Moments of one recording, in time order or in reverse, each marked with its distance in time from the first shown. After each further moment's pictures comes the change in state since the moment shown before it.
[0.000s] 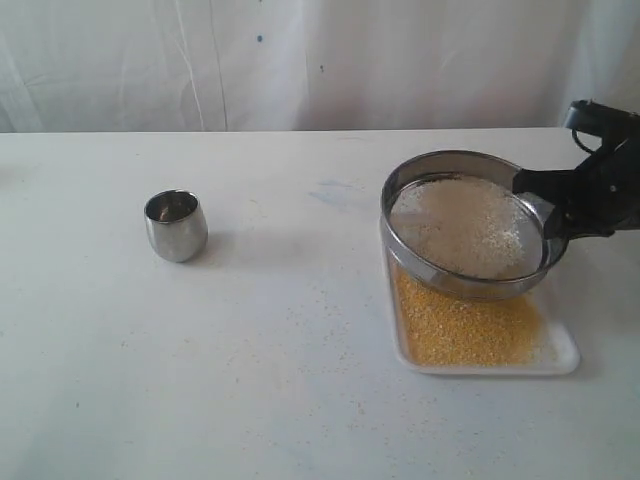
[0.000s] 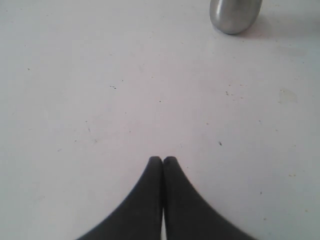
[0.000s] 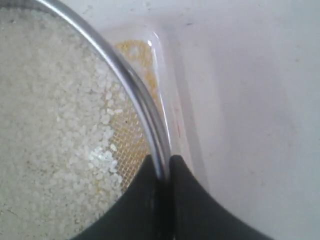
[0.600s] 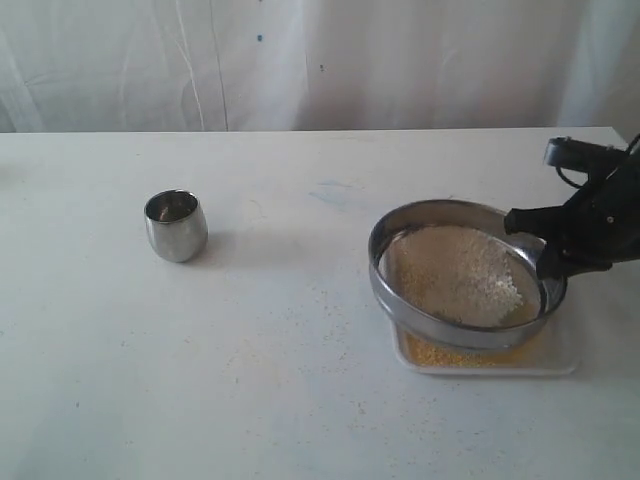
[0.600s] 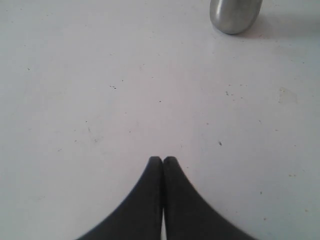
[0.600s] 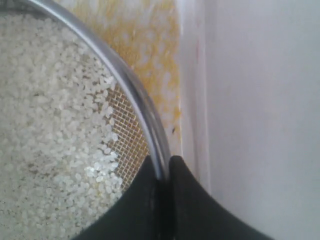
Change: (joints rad) left arm 0.000 0.000 0.000 0.000 0.000 0.000; right arm 0.009 -0.011 0.064 -0.011 0.029 -0.069
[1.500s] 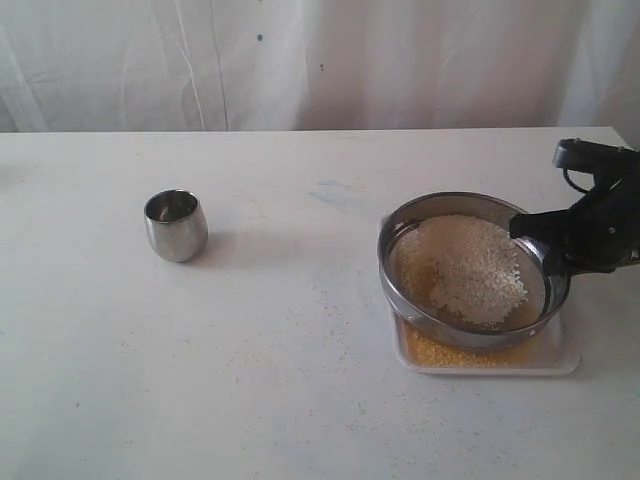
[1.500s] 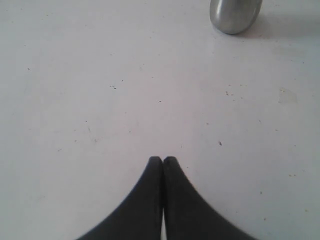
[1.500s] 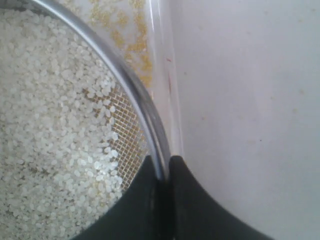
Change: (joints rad) left arm 0.000 0.000 0.000 0.000 0.000 0.000; right arm 0.000 -0.002 0.076 -0.005 -0.150 -0.013
